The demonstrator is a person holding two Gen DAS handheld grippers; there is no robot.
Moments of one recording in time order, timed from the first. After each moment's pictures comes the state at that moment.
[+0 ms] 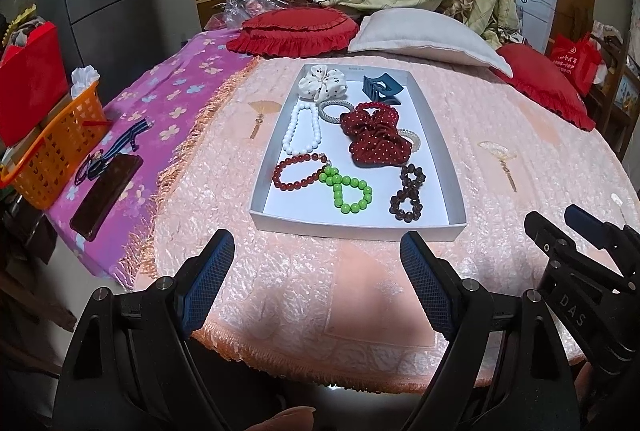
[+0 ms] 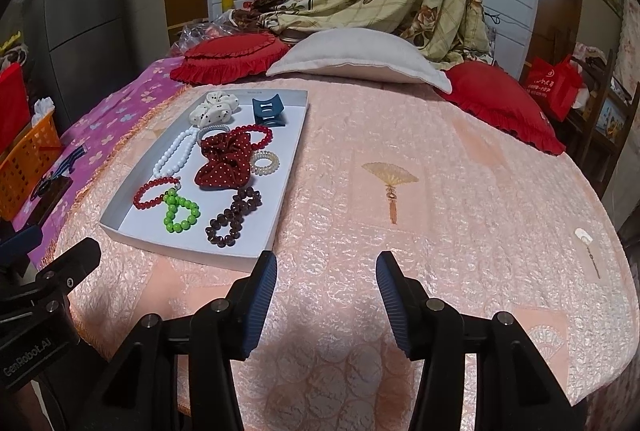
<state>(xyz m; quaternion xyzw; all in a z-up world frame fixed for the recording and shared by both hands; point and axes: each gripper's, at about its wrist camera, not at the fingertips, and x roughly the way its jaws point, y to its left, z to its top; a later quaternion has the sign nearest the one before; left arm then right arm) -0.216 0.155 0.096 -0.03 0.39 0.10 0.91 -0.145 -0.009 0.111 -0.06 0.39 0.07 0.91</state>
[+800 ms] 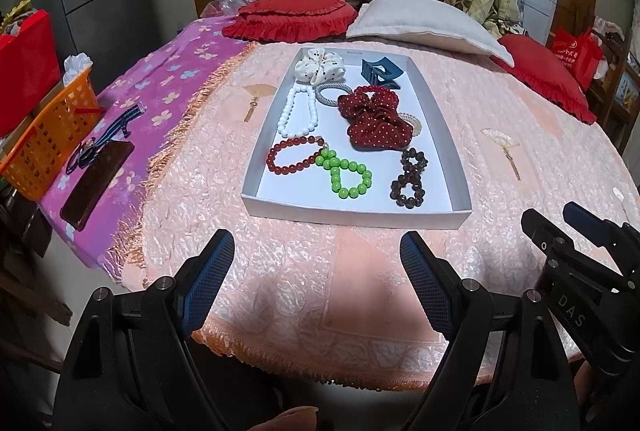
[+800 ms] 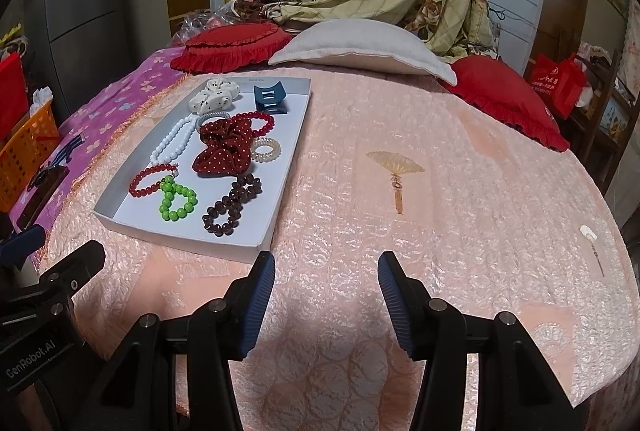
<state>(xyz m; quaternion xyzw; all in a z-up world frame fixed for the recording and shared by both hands) -0.210 0.158 0.080 -0.03 0.41 0.10 0.91 -0.142 -0.007 0.097 -0.06 0.41 0.07 0.91</state>
